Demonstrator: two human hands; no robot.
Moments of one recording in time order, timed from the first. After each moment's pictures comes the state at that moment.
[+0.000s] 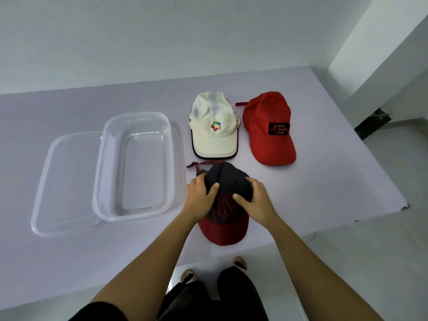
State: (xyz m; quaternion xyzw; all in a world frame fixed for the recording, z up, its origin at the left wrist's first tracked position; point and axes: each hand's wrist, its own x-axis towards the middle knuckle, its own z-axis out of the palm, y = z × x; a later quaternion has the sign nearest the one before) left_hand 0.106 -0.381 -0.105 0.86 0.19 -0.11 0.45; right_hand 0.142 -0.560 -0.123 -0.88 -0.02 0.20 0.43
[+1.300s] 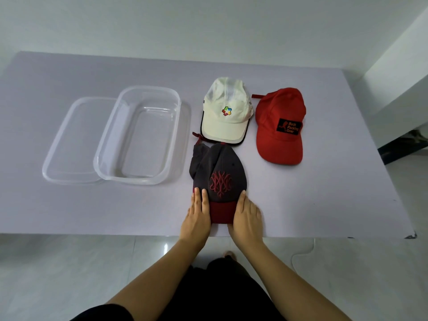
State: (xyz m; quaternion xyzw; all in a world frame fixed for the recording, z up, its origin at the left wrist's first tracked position) left_hand 0.015 -0.459 -0.156 0.95 0.18 -0.12 0.21; right_hand 0.077 -0.582 -0.152 -0.96 -0.19 0.15 0.10
